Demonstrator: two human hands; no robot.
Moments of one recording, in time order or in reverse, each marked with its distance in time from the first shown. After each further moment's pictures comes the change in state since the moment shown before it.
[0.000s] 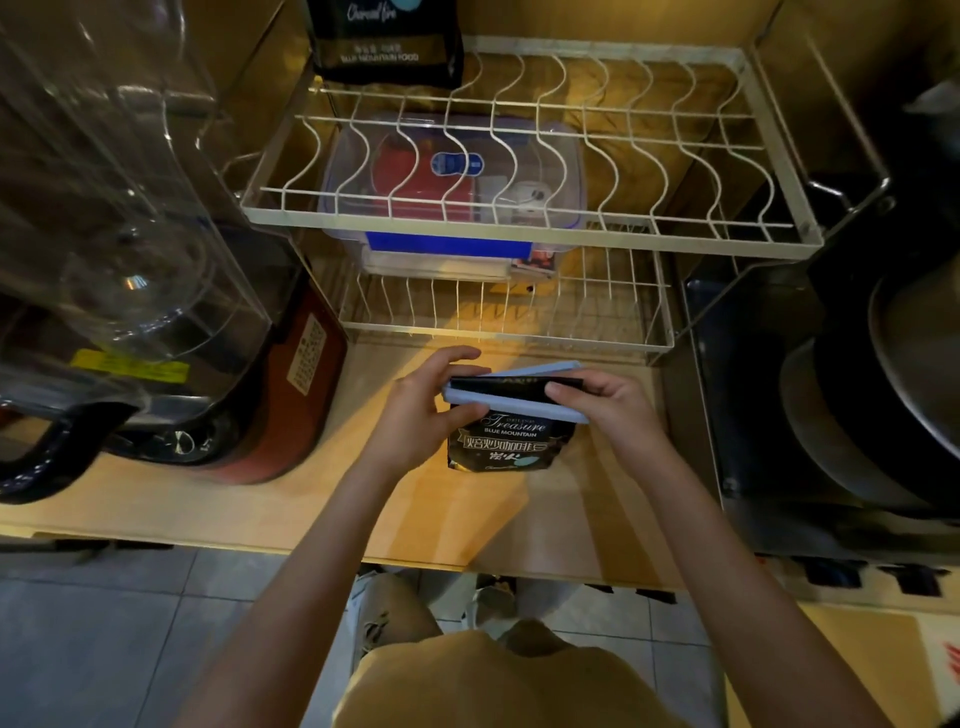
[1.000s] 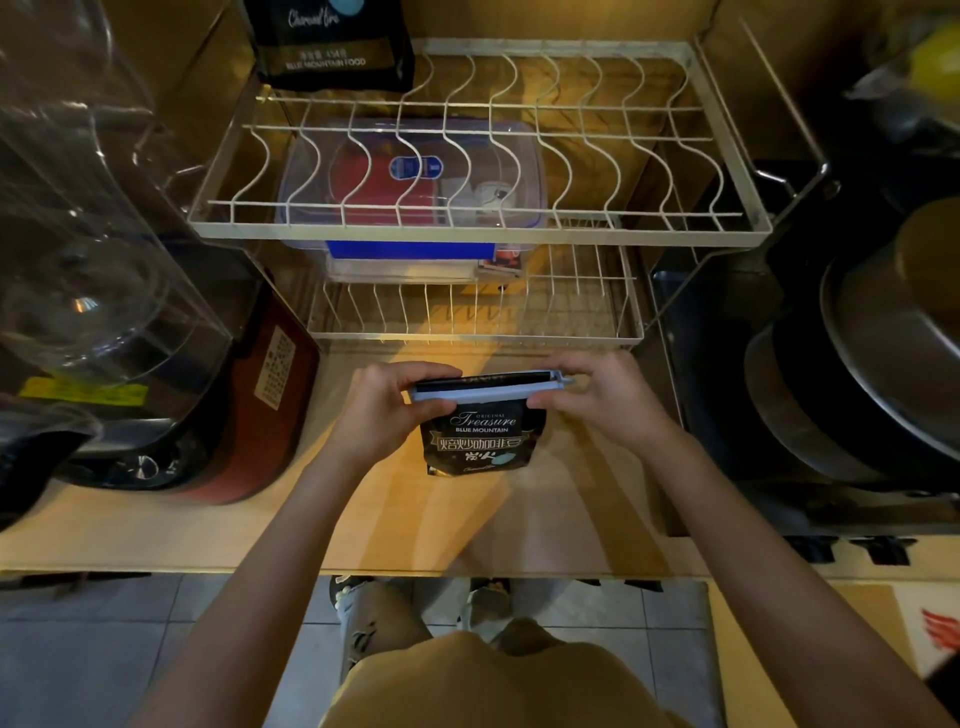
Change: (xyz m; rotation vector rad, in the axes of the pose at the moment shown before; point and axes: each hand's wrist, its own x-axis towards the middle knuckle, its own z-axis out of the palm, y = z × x) left_hand 0.011 0.001 -0.009 0.253 0.009 0.170; right_hand -0.003 -0.027 -0.022 -0.702 -0.087 -0.213
